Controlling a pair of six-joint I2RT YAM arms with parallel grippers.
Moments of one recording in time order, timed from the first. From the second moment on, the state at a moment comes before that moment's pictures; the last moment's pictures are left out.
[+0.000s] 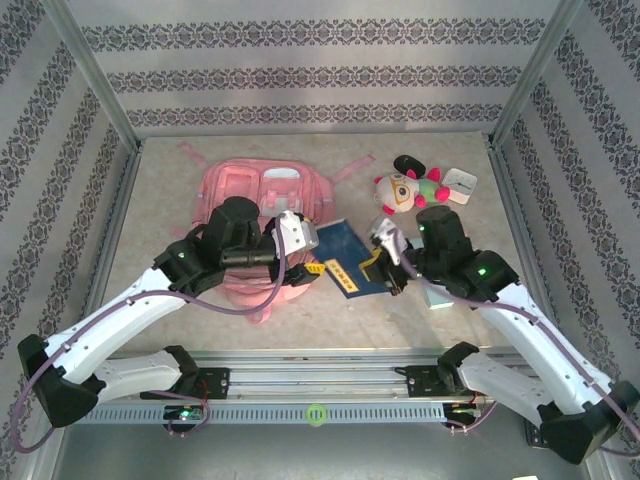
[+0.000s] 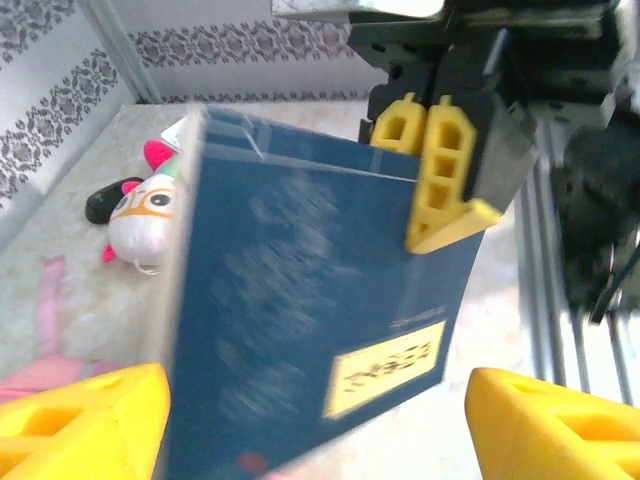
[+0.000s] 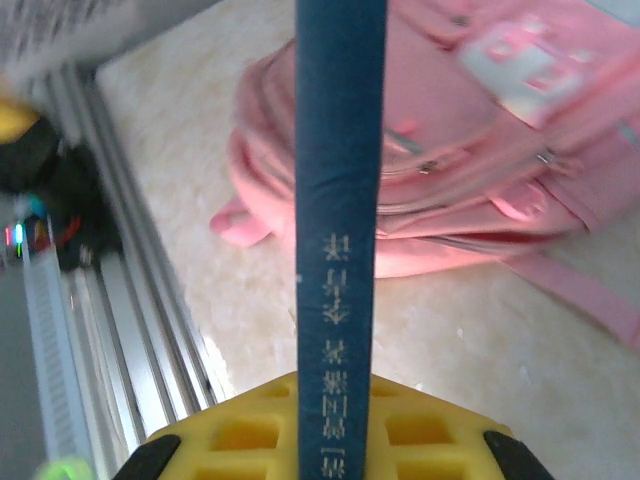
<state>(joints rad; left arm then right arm) -0.76 1.10 1.12 -0.51 0.38 0.44 0.57 0.91 0.96 -0.79 -0.53 -0.23</state>
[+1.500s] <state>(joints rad) -0.53 1.07 0.82 0.09 0.86 0.07 0.25 0.71 0.58 -0.05 -1.05 0.00</state>
